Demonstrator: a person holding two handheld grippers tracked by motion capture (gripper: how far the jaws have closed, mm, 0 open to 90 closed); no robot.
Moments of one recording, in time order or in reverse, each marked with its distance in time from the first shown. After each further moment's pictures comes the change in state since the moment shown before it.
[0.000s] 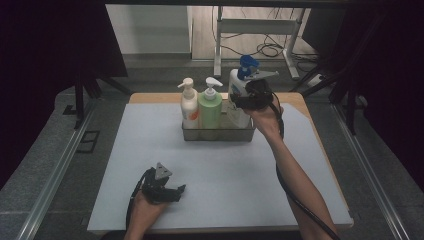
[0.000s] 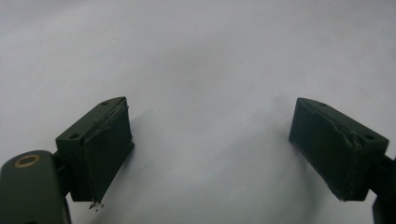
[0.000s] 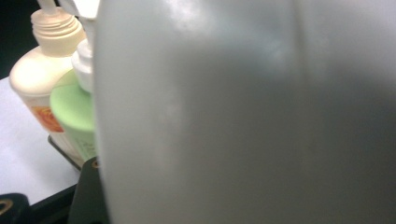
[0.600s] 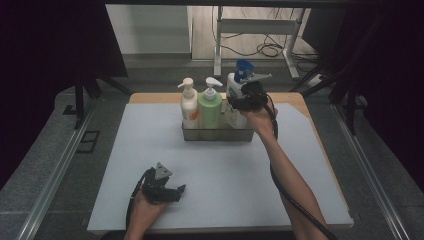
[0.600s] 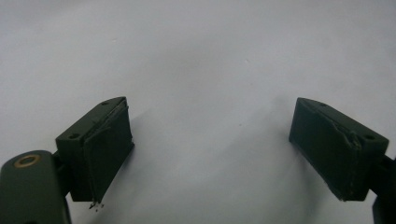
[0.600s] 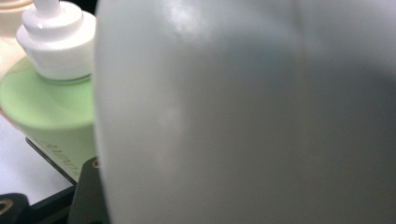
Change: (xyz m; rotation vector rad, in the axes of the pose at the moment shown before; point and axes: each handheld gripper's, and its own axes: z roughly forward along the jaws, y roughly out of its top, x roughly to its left) left arm 0.000 0.000 0.000 0.004 0.000 0.001; right arm -0.002 -0.012 0.028 0.037 0.001 0.032
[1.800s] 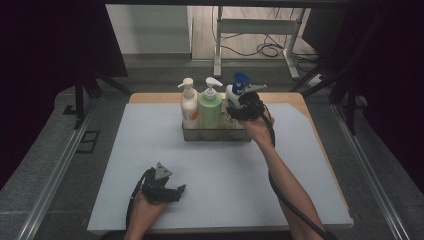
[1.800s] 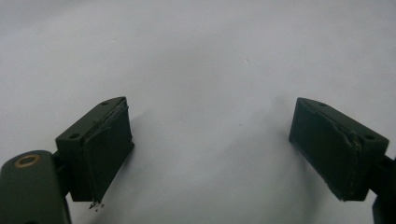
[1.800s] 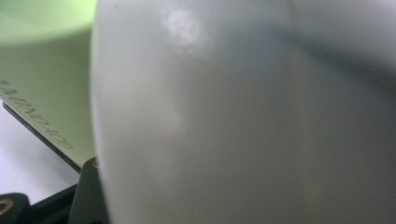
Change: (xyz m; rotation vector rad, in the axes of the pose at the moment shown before) left arm 0.000 0.000 0.000 0.000 -0.001 0.001; right arm 0.004 -0.032 0.021 0.067 0.009 0.013
